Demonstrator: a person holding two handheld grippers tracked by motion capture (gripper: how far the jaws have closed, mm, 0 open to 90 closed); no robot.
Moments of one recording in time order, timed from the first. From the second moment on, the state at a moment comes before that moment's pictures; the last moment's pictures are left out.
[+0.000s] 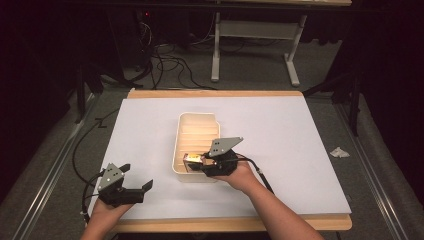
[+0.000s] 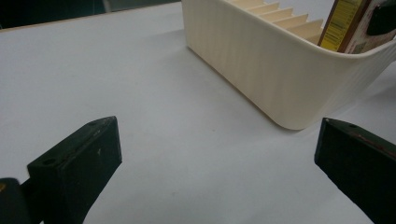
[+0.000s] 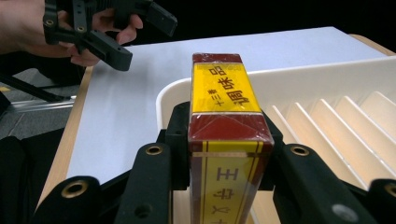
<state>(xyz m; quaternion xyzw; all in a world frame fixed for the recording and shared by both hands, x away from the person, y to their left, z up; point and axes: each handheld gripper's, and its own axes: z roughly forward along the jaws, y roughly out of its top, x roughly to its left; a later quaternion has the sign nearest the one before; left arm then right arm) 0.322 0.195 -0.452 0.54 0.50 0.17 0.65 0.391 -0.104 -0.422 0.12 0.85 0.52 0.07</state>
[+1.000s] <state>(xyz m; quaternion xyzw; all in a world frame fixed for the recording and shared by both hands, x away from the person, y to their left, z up) 0.323 0.193 -0.453 0.55 0.50 0.17 0.65 0.385 -0.113 -0.413 0.15 0.83 0.53 0.07</state>
